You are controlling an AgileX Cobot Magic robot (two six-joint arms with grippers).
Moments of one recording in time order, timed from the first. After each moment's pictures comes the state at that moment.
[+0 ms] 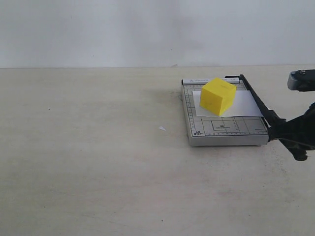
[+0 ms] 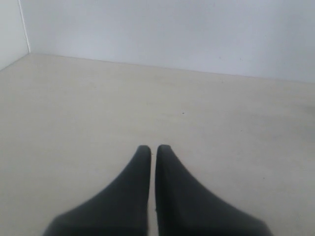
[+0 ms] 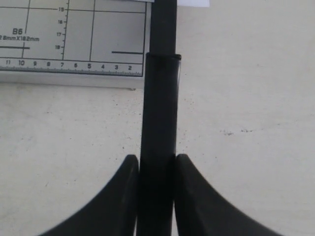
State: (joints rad) left arm 0.00 0.00 0.00 -0.03 0.30 -0.02; right arm 0.09 1.45 -0.68 0.09 0.37 -0.08
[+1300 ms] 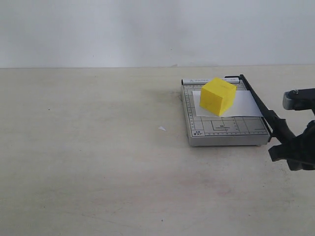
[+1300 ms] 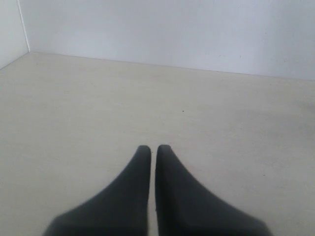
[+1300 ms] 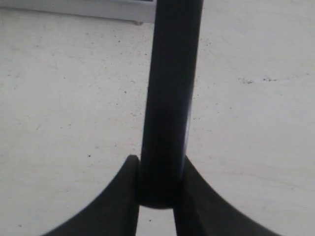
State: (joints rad) left arm 0.00 0.00 0.00 -0.03 0.31 -0.01; right arm 0.09 1.50 -0.66 0.11 0.48 -0.16
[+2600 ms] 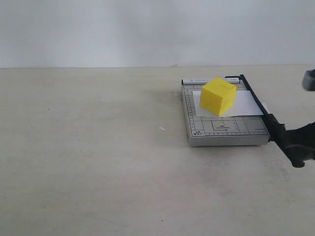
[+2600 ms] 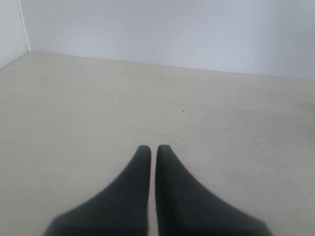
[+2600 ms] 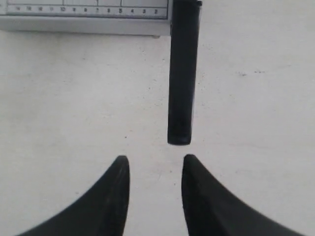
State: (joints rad) left arm 0.00 0.00 0.00 -0.03 0.31 -0.01; right arm 0.09 1.21 -0.66 0.14 0.65 -0.07
